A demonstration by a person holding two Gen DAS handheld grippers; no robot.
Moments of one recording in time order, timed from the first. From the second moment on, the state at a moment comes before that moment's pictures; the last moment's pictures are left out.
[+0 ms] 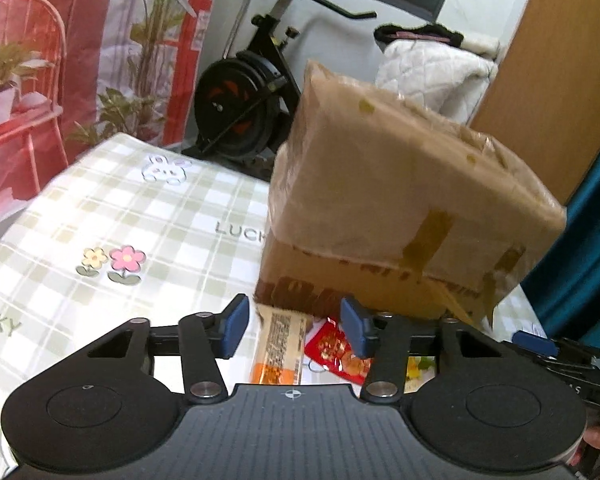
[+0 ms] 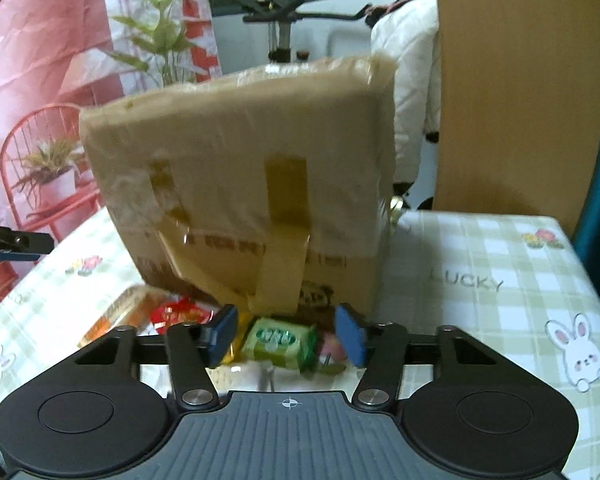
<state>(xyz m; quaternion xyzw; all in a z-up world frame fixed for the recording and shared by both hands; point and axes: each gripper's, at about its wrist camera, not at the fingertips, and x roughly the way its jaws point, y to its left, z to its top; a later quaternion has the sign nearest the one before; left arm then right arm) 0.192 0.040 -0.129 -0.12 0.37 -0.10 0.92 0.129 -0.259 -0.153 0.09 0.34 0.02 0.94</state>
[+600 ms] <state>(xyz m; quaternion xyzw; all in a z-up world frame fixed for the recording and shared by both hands) 0.219 -0.008 -0.186 -0.10 0.43 -0.18 0.88 0.208 -0.245 -0.205 0.02 0.39 0.08 0.92</state>
